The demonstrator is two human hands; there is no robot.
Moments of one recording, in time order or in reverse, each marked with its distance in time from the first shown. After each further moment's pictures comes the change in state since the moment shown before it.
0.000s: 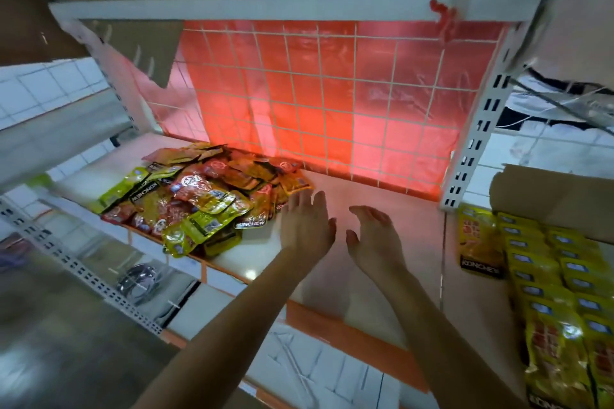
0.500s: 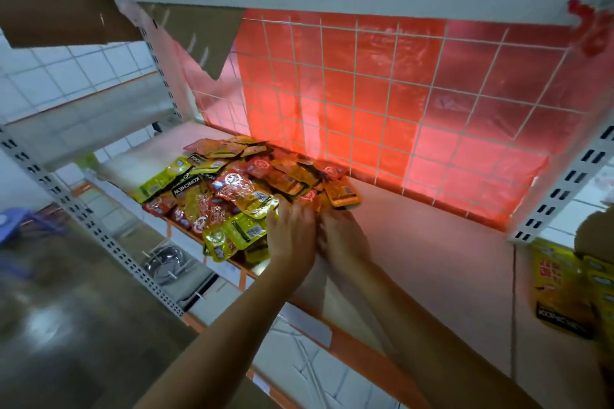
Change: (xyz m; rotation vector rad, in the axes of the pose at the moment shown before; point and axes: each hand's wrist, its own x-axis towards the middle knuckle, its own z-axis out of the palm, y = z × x) left_hand 0.004 -0.093 0.000 0.280 -0.095 -0.183; right_hand 0.055 -0.087 0.082 -0.007 -0.248 -0.222
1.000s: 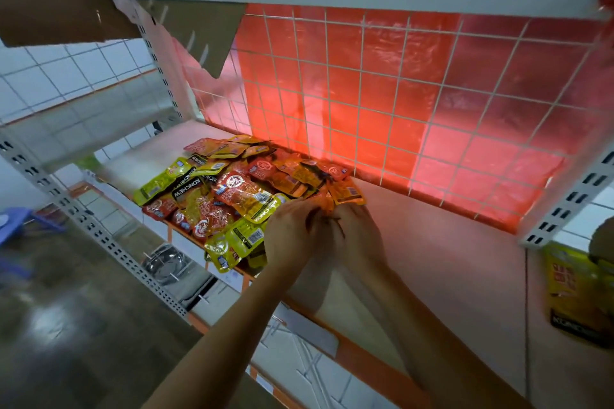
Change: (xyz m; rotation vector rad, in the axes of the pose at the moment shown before) left_hand 0.014 -0.017 0.008 -0.607 0.416 0.103; right_hand 0.001 0.017 0.004 0.201 0.231 -0.041
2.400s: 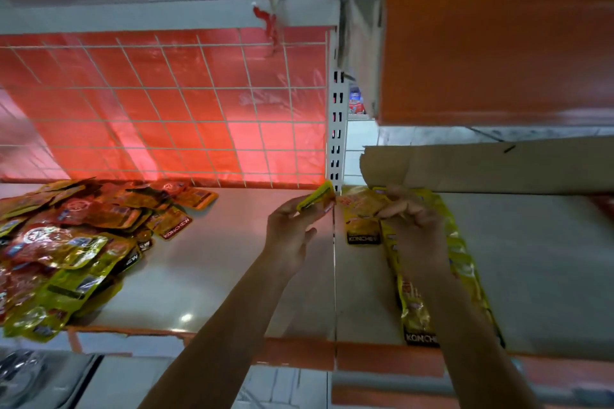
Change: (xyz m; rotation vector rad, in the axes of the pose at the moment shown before) left_hand -0.042 0.241 0.073 -1.303 -0.658 -0.721; right_hand -0.172 0.088 -0.247 0.810 0.637 0.309
